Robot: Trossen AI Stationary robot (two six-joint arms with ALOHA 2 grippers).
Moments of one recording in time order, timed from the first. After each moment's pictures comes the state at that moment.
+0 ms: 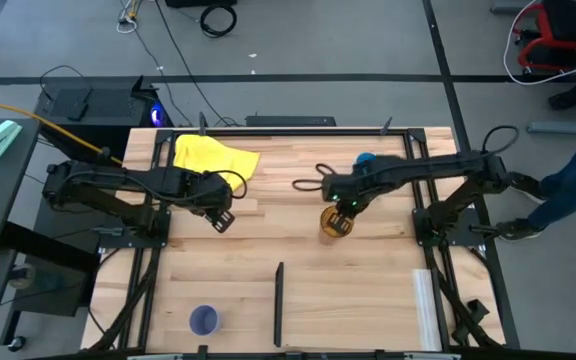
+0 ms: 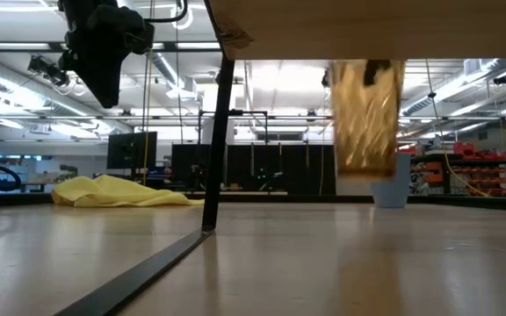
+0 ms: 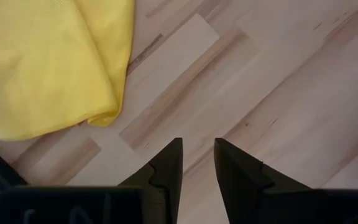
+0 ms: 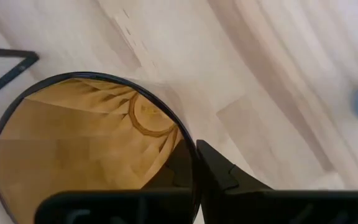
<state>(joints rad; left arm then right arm) -0.04 1.25 1.07 -1.13 -0.22 -0.83 0.04 1.54 1.45 -1.27 0.03 0.64</state>
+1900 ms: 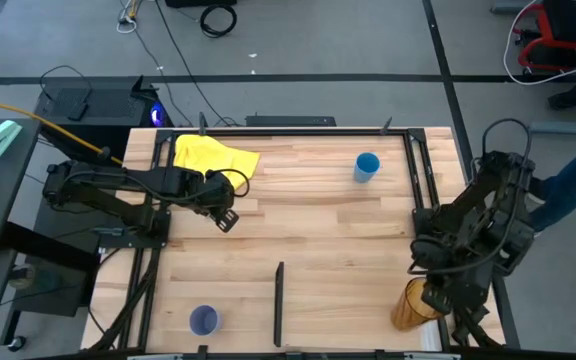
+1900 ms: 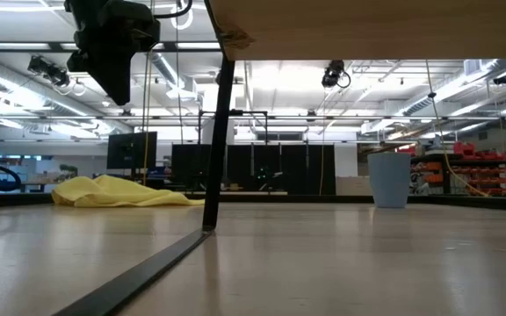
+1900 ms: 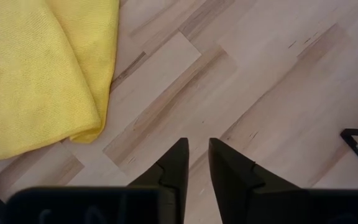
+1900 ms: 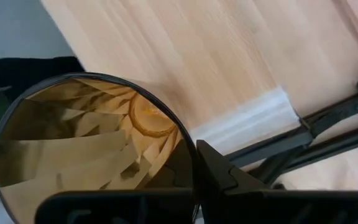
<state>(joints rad) -0.04 1.25 1.07 -1.06 -0.22 -0.82 0.97 1.40 1.69 -1.57 0.02 1.60</state>
